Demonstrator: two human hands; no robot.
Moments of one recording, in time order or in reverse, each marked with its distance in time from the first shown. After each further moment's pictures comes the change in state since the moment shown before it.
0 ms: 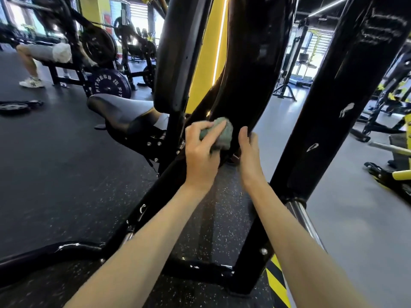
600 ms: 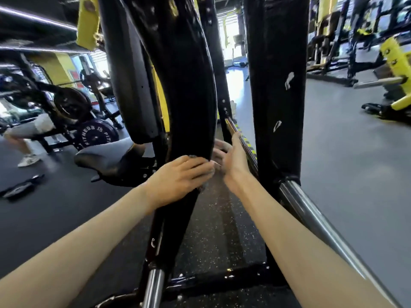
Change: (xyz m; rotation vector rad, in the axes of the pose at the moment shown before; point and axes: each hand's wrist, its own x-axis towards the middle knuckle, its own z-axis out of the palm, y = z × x) left_hand 0.052 -0.020 -0.033 0.386 -0.872 1.261; right_hand 0.017 0.021 -0.021 0.453 0.104 0.291
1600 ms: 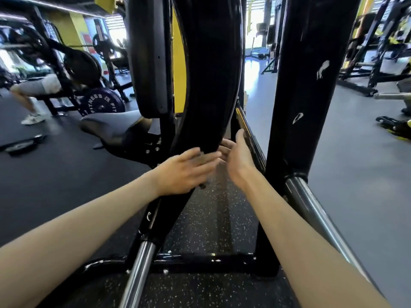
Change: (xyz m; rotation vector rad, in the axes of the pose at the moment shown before) left_hand -0.028 0.032 0.041 0.457 -0.121 -0.023; right_hand -0.004 0.020 -0.005 -0.172 -0.029 0.103
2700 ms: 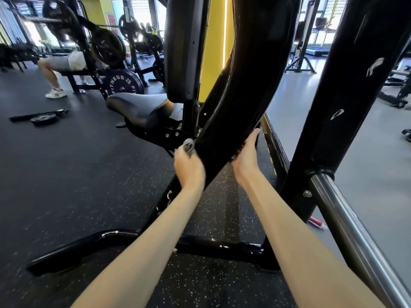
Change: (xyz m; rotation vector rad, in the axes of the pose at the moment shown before) left_hand 0.002 0.038 -0.039 -1.339 0.072 -2.251; right_hand -0.016 0.039 0.043 -0.021 0.036 -0.094
